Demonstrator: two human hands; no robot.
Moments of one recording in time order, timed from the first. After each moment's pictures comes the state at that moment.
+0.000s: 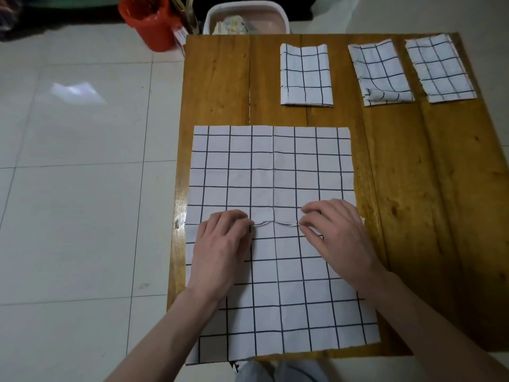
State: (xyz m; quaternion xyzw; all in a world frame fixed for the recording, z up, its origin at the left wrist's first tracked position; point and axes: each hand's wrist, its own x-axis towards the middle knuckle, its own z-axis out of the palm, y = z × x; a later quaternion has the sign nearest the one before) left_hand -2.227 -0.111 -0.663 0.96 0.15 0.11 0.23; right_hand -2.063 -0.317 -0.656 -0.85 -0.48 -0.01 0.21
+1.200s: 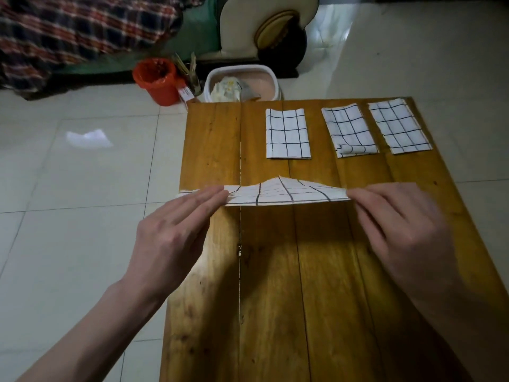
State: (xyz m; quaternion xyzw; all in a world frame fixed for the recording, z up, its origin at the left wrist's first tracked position) left_hand -2.181 -0.044 -0.511 0.96 0.01 0.26 0.13; right_hand -2.001 -0.344 -0.502 -0.84 -0.47 -0.25 0.15
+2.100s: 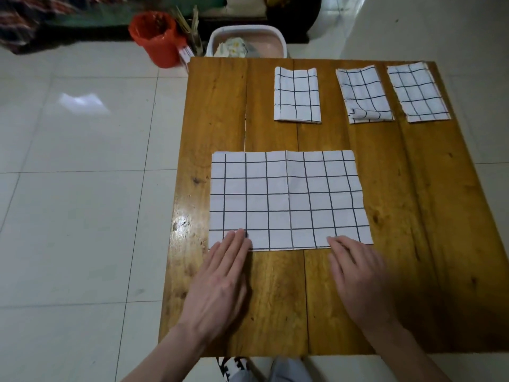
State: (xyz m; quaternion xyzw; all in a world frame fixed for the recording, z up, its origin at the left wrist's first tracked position) left_hand -2.277 -0.146 -0.650 0.98 0.09 -0.01 0.17; right_hand -2.108 -0.395 -0.653 -0.92 -0.36 -0.04 0.12
